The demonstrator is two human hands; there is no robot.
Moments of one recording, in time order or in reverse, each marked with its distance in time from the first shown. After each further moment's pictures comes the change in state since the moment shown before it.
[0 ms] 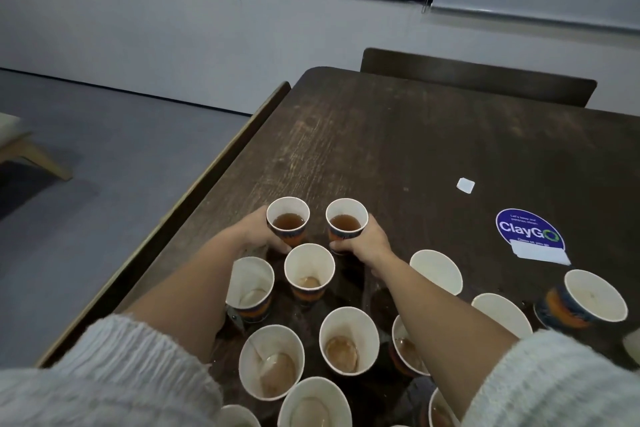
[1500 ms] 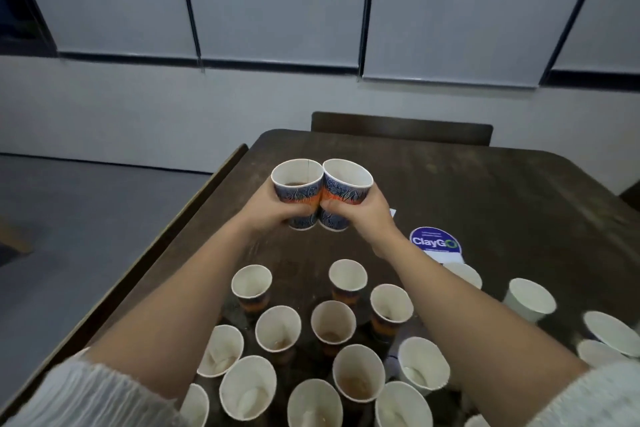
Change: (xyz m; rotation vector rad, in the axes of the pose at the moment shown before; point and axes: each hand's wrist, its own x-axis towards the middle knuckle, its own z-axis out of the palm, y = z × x) left_hand -0.114 0.166 0.066 -0.256 0.076 0.618; right_hand -0.116 -0.070 -0.152 0.319 0.131 -0.483
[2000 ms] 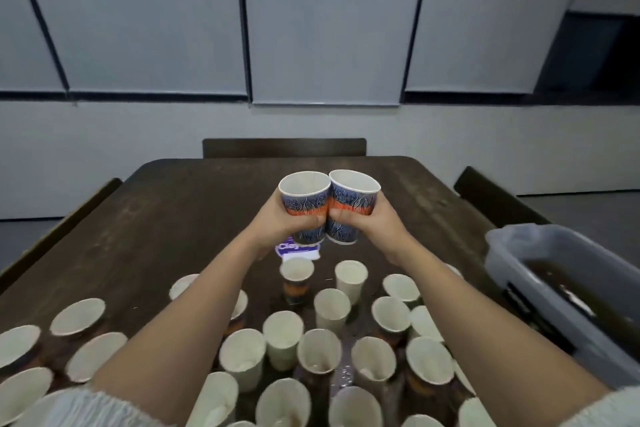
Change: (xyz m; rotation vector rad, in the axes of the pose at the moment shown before) left_hand -0.005 0.099 0.285 -0.116 -0.267 0.115; right_hand -0.120 -0.038 -0.299 -0.023 0.100 -0.050
